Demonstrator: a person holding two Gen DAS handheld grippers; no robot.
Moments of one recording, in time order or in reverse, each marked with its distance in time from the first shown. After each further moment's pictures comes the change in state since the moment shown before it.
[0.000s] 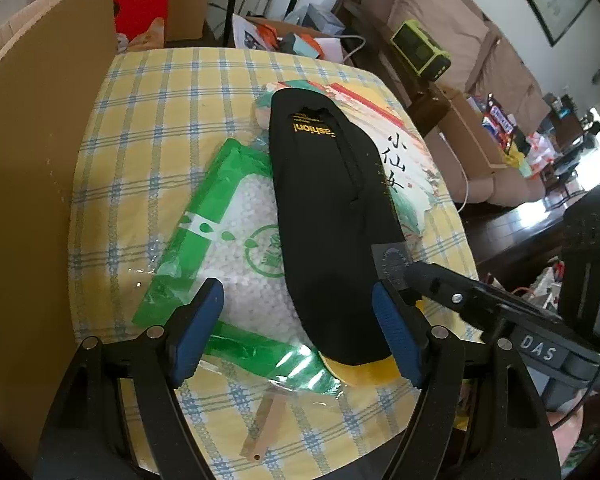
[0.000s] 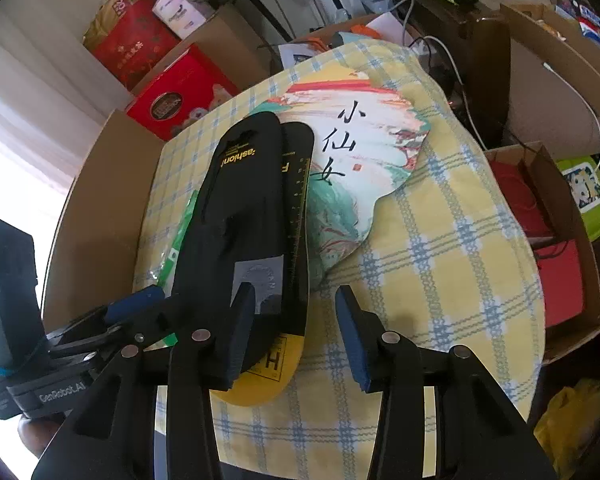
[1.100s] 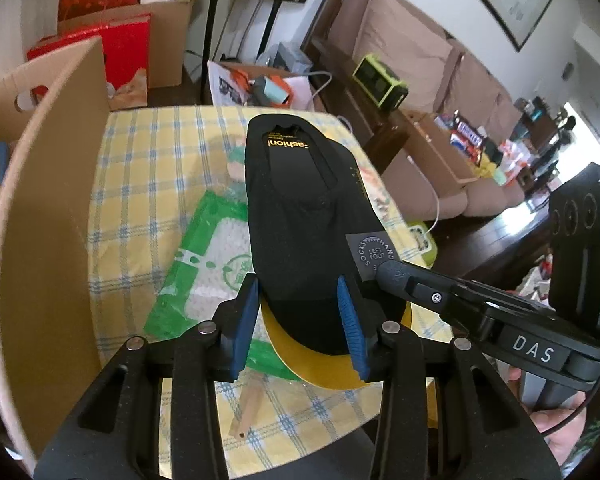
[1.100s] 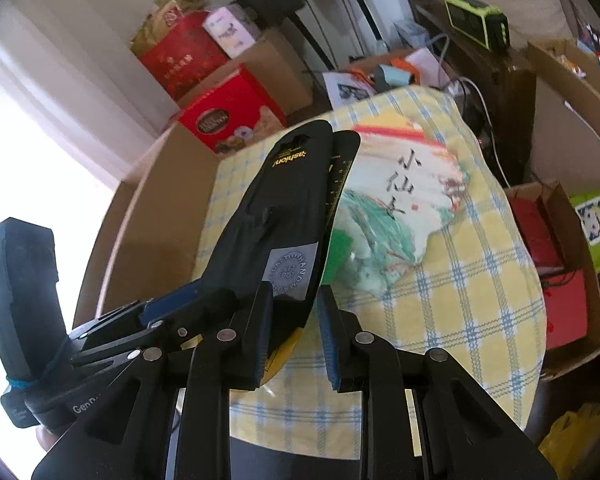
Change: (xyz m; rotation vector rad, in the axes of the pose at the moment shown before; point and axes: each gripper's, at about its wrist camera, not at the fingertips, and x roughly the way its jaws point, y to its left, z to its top) left arm -0.062 -0.018 0.000 0.076 -0.132 -0.055; right arm -0.050 0.053 -0.002 -0.089 -0.098 0.085
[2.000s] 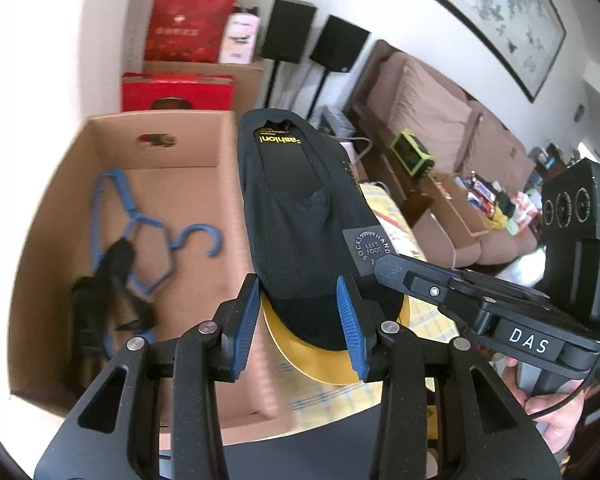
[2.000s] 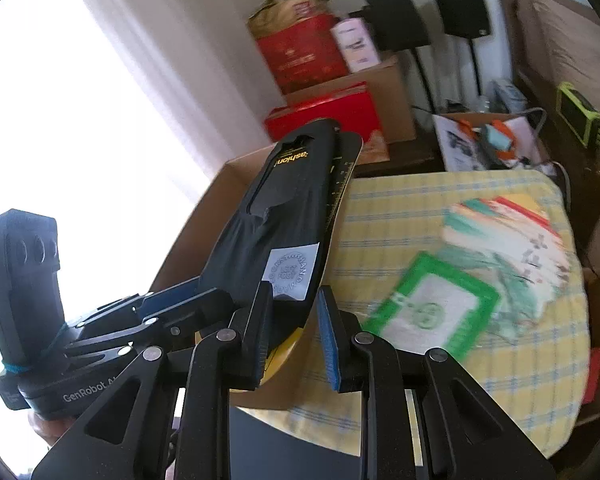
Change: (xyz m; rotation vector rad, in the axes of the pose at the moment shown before) left arm -0.146 0.091 -0.011 -0.078 -0.183 0.087; right arm 0.010 0.164 -0.001 -0.267 -0.016 0.132
